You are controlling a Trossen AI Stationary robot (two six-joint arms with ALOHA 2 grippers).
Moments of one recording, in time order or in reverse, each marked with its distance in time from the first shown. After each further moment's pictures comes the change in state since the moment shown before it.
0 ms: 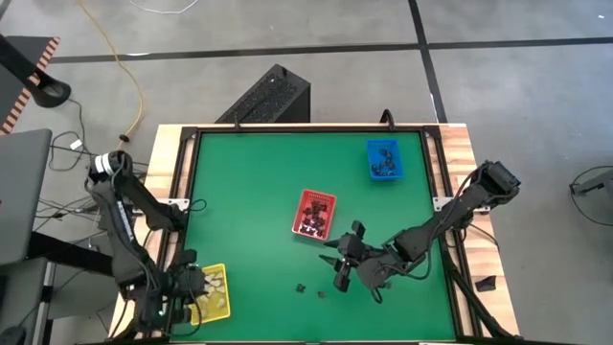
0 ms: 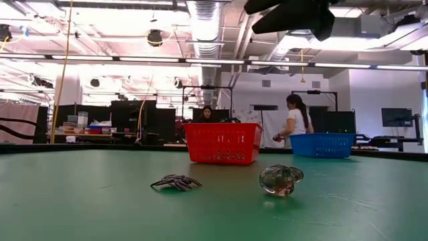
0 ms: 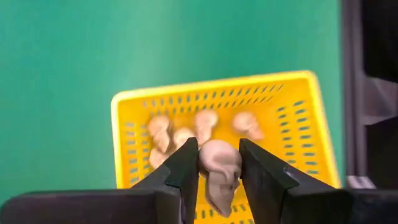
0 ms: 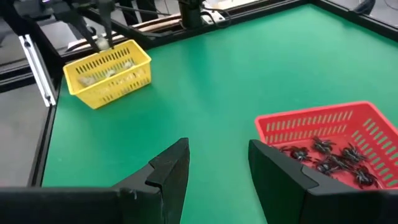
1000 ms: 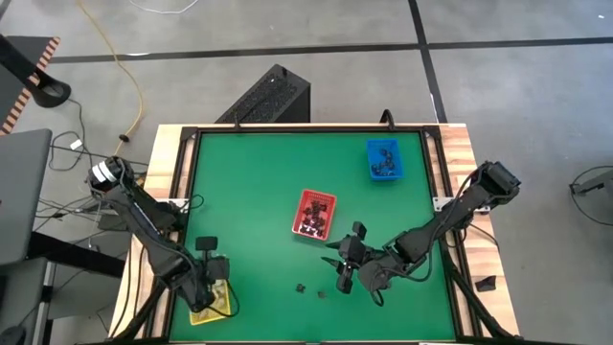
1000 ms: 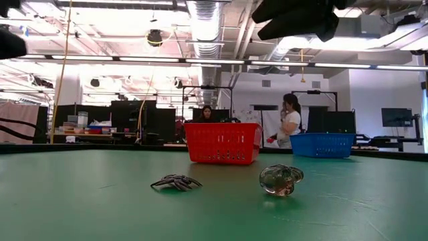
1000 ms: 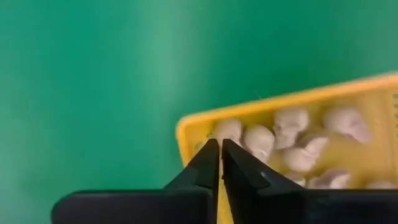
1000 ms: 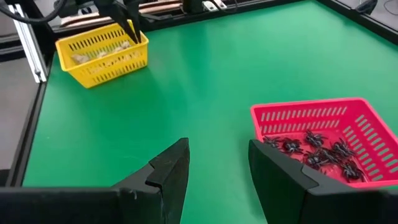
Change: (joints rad) left arm 0.329 0.086 0.000 -0.084 0.263 0.360; right arm 0.011 0.000 0.000 -0.050 -0.006 -0.032
